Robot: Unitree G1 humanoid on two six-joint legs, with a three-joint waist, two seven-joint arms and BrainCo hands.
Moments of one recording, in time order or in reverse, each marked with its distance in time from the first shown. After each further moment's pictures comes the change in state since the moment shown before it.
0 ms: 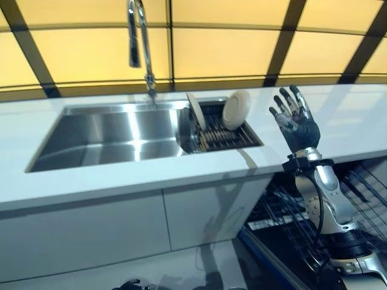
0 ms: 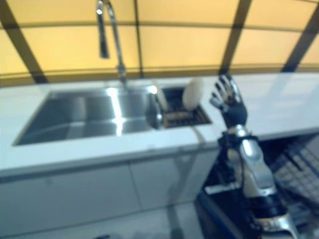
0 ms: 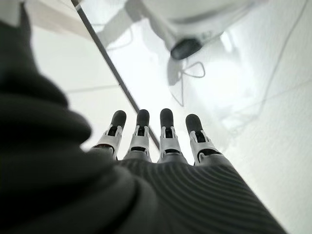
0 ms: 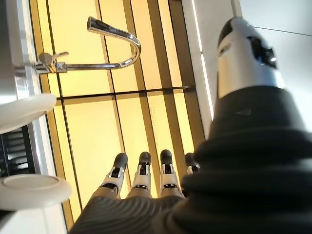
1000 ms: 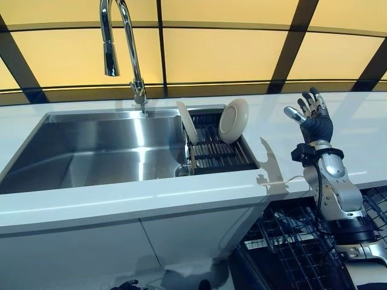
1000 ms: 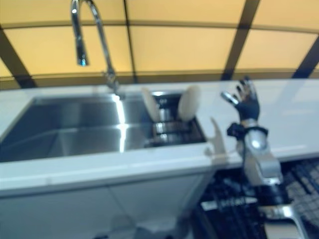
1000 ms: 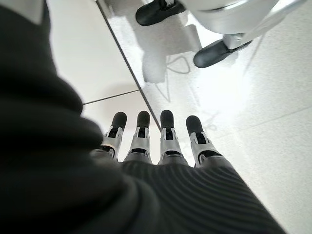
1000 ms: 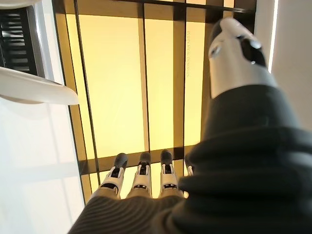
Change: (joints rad) left arm 0.014 -0.004 0.075 -0.017 0.048 0.044 -0.013; right arm -0.136 -0.038 -0.048 0.213 -0.107 0.145 -0.176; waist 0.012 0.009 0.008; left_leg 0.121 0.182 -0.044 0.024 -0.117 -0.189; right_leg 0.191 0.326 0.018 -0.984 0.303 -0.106
